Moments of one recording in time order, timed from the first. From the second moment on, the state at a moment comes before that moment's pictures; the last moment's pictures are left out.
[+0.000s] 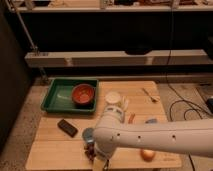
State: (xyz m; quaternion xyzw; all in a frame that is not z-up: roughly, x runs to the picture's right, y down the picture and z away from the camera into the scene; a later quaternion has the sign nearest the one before) arm -0.012 0.288 0.631 -0.04 -0.37 -0.89 0.25
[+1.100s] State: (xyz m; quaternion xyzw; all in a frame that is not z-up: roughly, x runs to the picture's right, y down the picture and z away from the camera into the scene) arm 0.004 0.265 0.626 -0.01 -0.41 -0.84 0.35
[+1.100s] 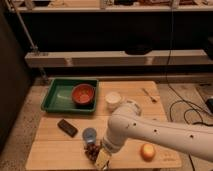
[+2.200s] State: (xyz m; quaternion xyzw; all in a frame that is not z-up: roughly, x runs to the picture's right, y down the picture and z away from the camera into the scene) arm -0.034 0.238 0.640 0.07 -0.47 -0.79 0.40
